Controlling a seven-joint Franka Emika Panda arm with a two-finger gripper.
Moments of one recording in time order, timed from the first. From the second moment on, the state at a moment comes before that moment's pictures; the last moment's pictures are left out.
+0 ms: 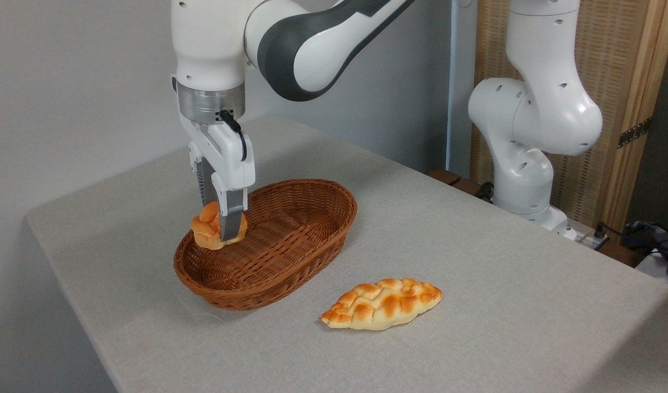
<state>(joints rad) 0.00 -0.01 -0.24 -1.95 -0.17 2.11 0.73</state>
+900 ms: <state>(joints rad) 0.02 -0.03 -0.21 -1.94 -0.17 2.07 0.73</state>
